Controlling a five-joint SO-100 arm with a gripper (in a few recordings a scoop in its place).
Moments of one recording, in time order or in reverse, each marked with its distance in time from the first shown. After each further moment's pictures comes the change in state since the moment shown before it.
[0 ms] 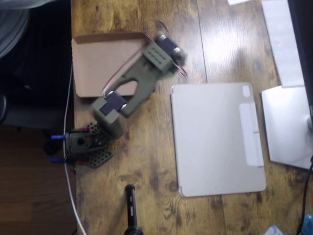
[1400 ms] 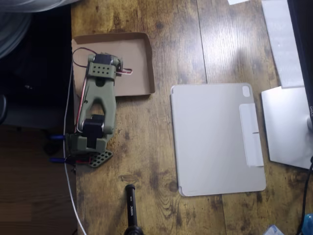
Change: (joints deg) arm -31.4 22.9 52.2 -32.8 -4.1
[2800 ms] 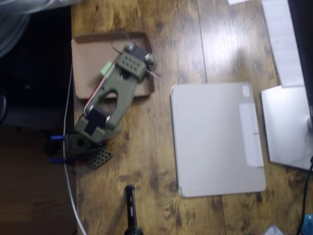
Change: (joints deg) arm 31.7 -10.5 -27.1 24.2 -4.4
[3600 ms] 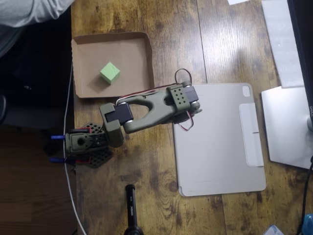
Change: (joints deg) arm 33.9 -19.9 -0.2 9.7 -4.0
